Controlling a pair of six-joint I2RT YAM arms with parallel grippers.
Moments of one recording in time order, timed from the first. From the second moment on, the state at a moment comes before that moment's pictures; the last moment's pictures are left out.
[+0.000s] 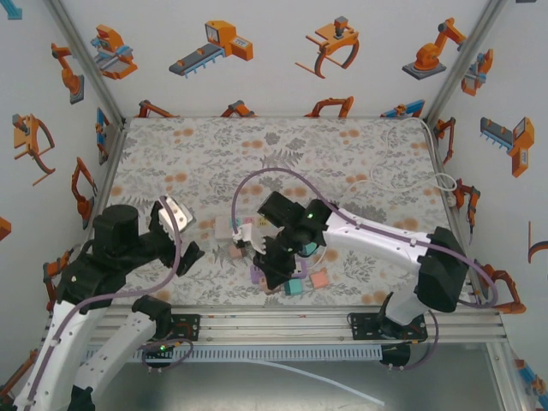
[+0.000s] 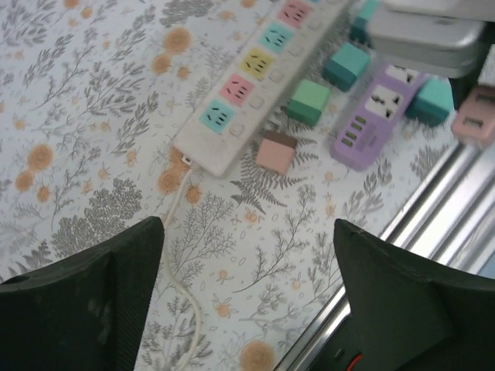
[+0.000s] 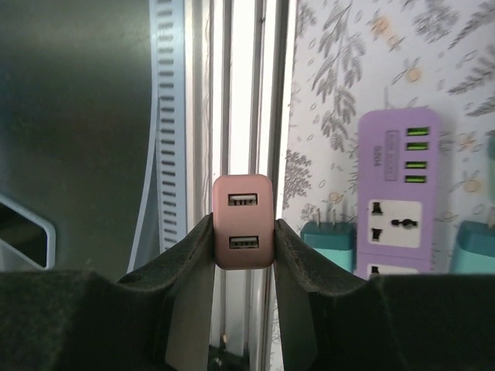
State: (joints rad) left arm -0.43 0.56 0.95 -0.96 0.37 0.44; right arm 1.05 1.56 1.24 -0.86 -0.66 -0.35
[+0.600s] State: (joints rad) left arm -0.44 0.51 0.93 -1.27 0.38 0.79; right arm 1.08 1.84 1.30 -0.91 -0.60 -0.51
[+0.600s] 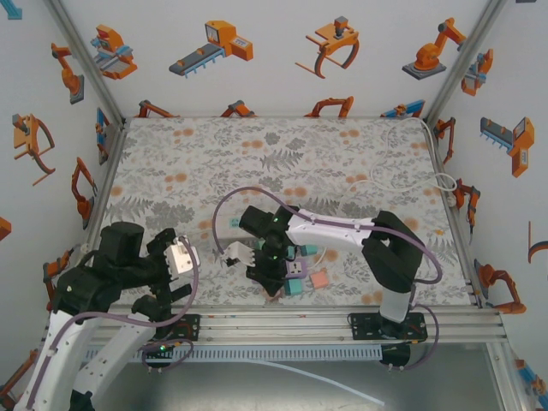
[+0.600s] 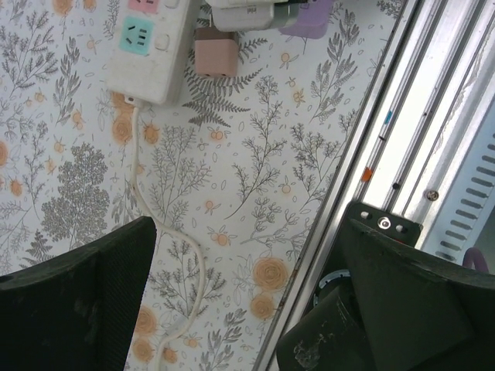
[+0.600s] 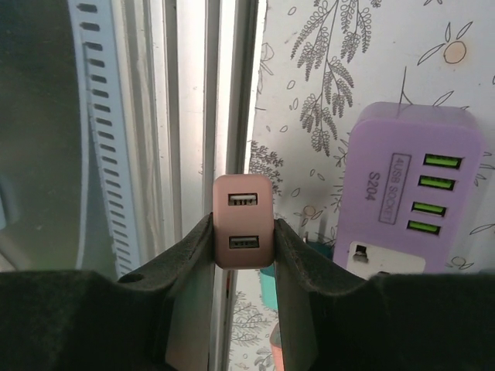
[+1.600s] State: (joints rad) left arm -0.44 0.49 0.88 -1.25 0.36 0.79; right arm 1.08 1.94 1.36 -0.78 -0.53 -0.54
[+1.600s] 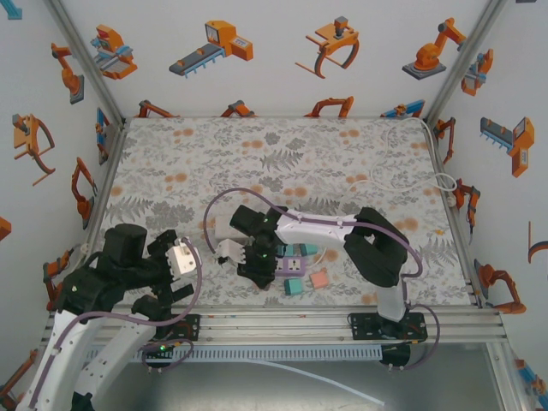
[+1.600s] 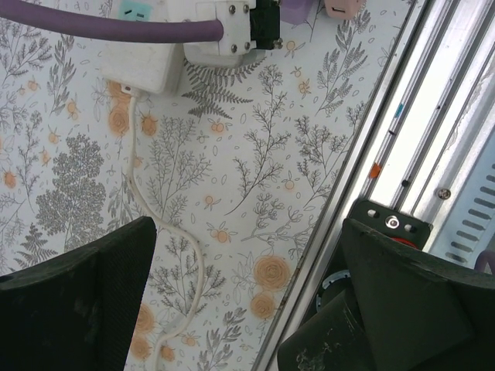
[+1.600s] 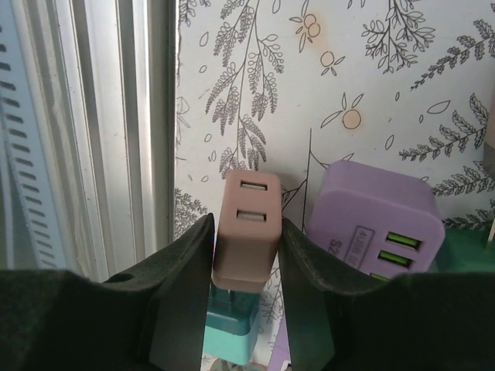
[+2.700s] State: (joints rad) left arm -0.44 0.29 0.72 -0.89 0.20 0.43; right arm 0.74 1.14 0.65 -0.05 -0.21 -0.17
